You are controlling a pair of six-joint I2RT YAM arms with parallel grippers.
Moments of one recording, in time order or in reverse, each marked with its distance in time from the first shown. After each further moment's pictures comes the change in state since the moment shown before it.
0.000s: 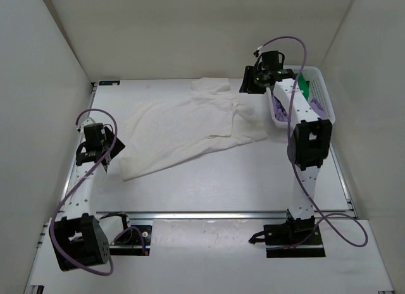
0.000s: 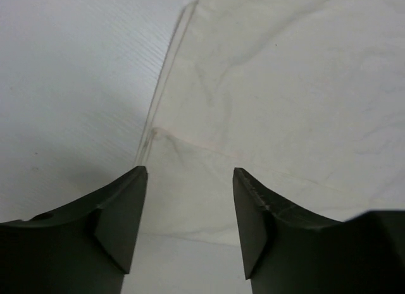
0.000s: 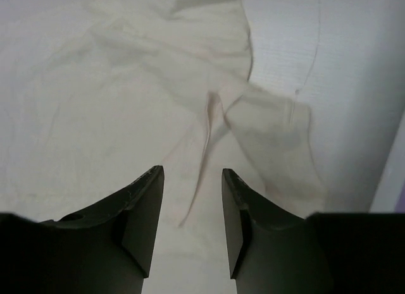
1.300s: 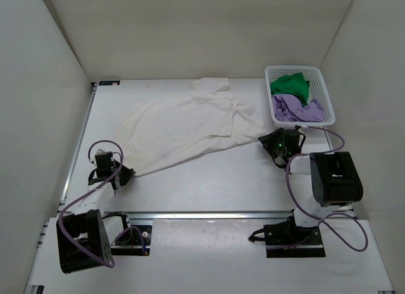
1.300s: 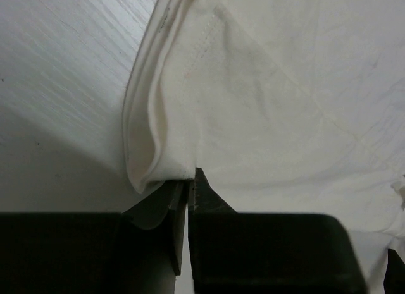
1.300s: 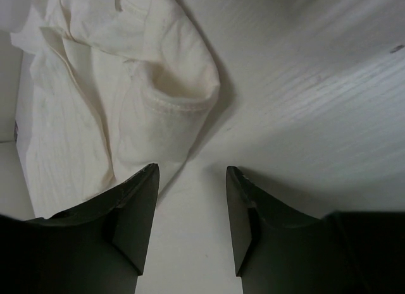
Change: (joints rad) left arm 0.028 -0.056 -0.462 0.302 0.241 -0.256; right arm -0.147 -0.605 -1.639 1.228 0.124 0.723
